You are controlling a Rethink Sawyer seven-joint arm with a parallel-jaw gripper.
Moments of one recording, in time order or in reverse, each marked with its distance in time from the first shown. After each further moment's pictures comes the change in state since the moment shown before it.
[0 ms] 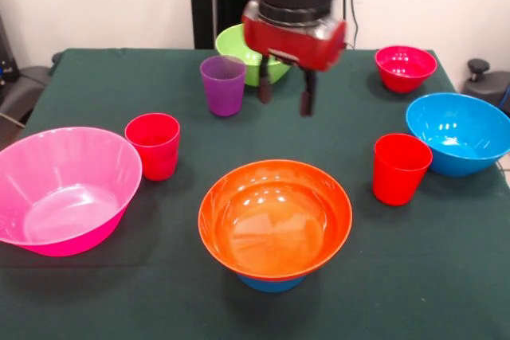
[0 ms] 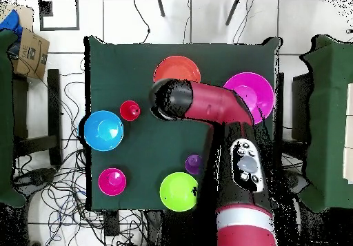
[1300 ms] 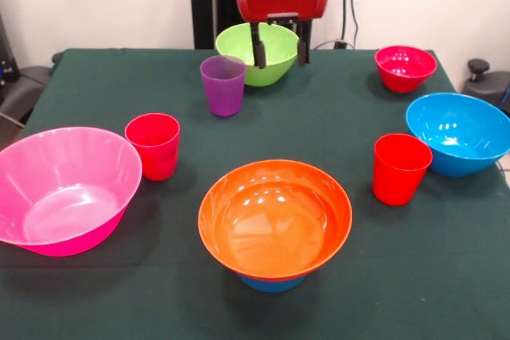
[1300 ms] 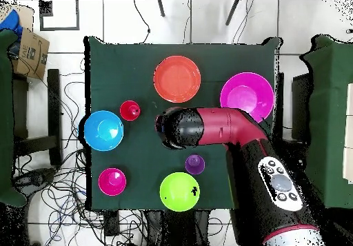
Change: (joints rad) arm -0.276 -0.145 0.364 0.278 -0.268 0.000 -0.250
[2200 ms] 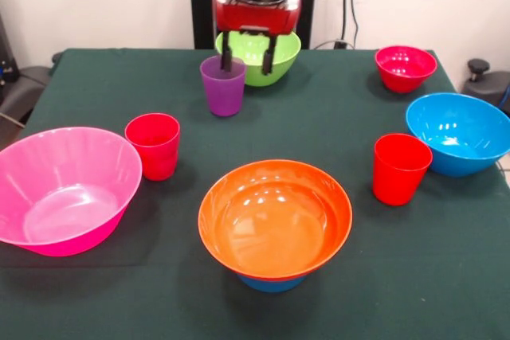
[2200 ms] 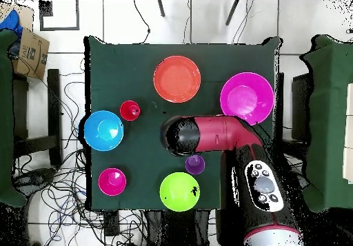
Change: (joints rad) arm 0.137 0.059 -0.228 -0.049 -0.073 -0.028 0.006
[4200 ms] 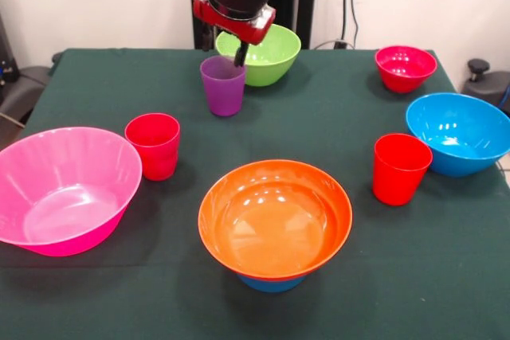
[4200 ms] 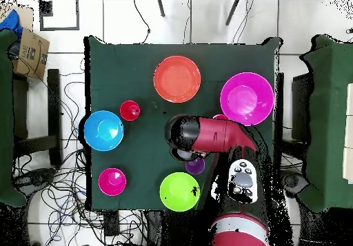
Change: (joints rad) arm 0.203 0.150 -0.331 -0.113 0.184 0.154 0.187
